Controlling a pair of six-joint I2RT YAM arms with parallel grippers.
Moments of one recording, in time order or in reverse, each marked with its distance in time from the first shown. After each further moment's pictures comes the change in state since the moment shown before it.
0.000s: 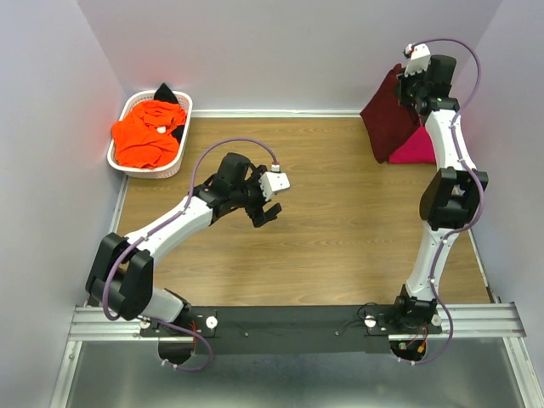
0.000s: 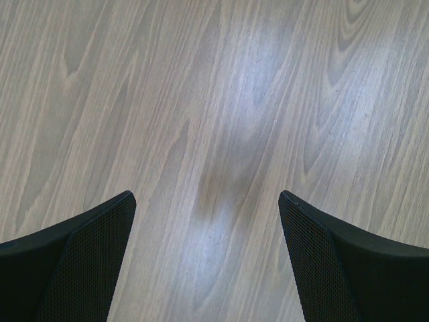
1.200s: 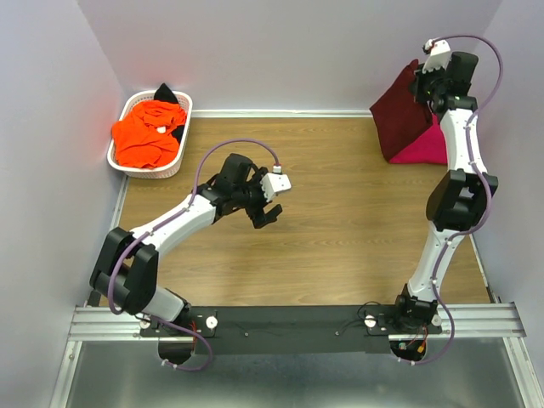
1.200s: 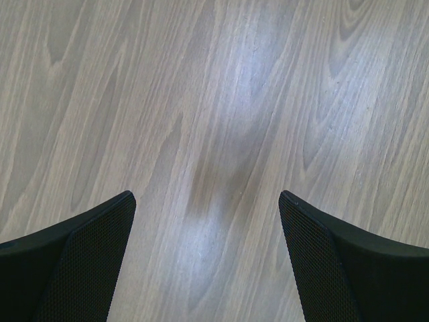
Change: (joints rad) left arm 0.000 0.034 0.002 -0.005 0.000 0.002; right arm -0.071 -0.018 0.037 -0.035 -0.067 0.008
